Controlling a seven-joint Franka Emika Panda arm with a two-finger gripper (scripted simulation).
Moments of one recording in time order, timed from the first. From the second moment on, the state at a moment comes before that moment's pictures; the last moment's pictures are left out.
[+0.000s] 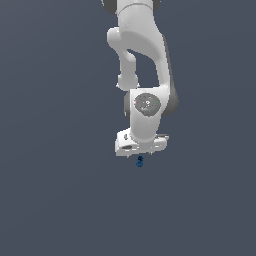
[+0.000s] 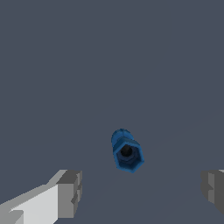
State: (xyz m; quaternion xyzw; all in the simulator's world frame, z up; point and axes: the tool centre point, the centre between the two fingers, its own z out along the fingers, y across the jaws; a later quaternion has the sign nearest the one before) arm 0.042 0.050 0.098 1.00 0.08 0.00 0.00
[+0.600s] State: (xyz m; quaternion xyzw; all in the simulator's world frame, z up) arm 0.047 0.055 0.082 1.00 0.08 0.00 0.00
